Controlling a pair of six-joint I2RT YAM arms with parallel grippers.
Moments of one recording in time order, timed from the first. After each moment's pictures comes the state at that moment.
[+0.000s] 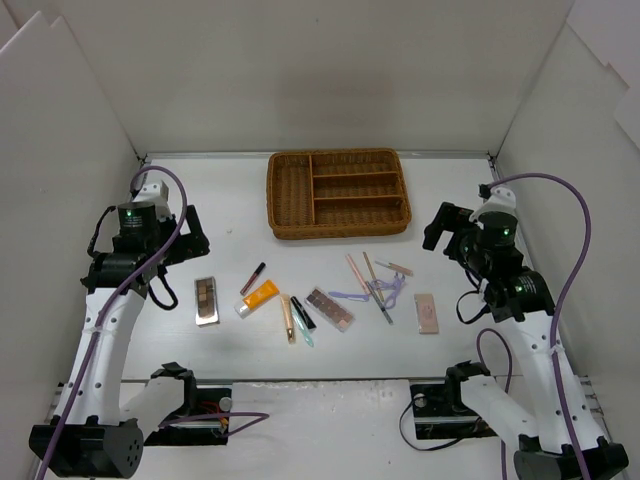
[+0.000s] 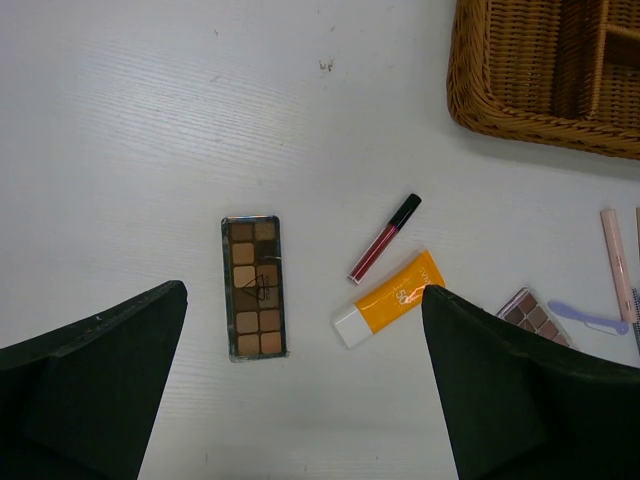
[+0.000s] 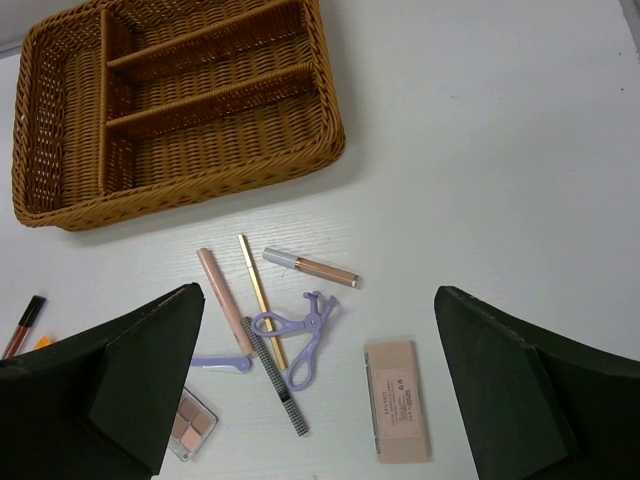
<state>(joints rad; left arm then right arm) -0.02 0.99 1.11 -0.81 0.02 -0.27 0.16 0.85 0.97 -0.59 0.12 0.34</state>
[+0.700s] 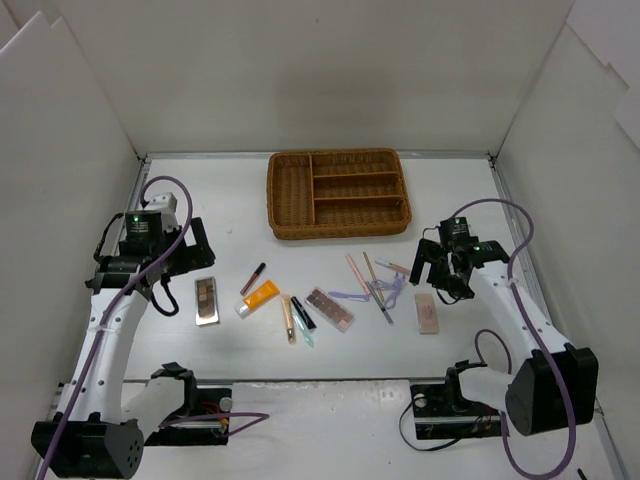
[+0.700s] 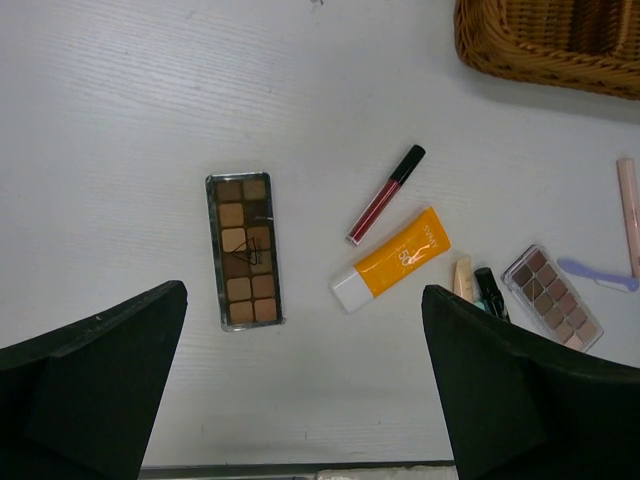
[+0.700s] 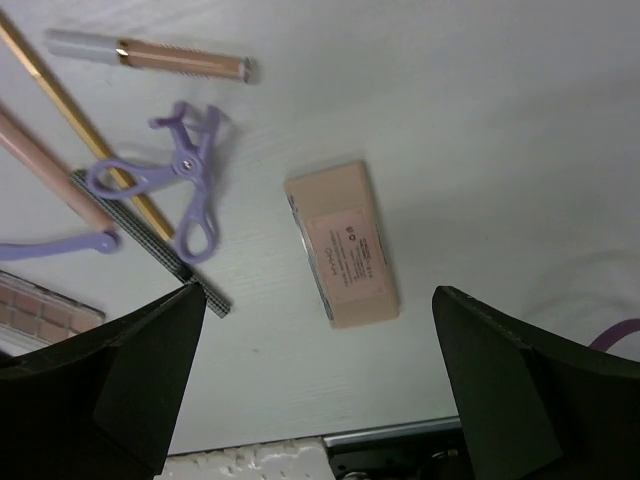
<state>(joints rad) -0.02 0.98 1.07 -0.85 0.07 -0.27 0.16 1.15 0.89 -0.83 0.11 0.43</state>
